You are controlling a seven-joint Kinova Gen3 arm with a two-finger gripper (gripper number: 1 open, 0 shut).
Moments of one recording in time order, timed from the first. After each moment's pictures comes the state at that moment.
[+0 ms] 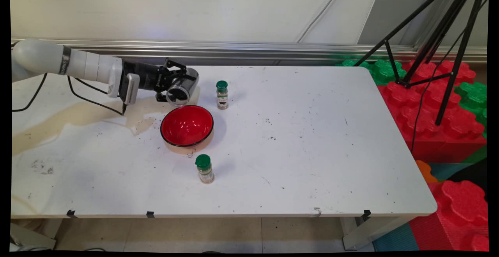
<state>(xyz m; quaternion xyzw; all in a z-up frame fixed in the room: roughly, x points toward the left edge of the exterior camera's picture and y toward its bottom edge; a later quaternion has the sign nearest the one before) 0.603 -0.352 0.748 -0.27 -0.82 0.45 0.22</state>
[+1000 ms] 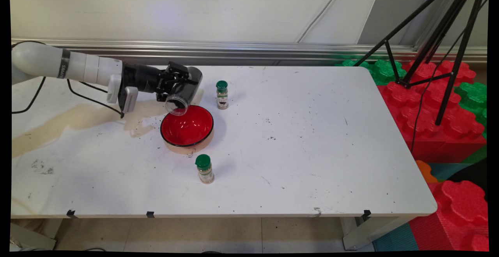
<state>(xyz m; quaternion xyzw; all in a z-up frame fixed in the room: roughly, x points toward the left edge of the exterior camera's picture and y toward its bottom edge) 0.591 -0.342 0.751 -0.37 -0.78 0.48 0.17</state>
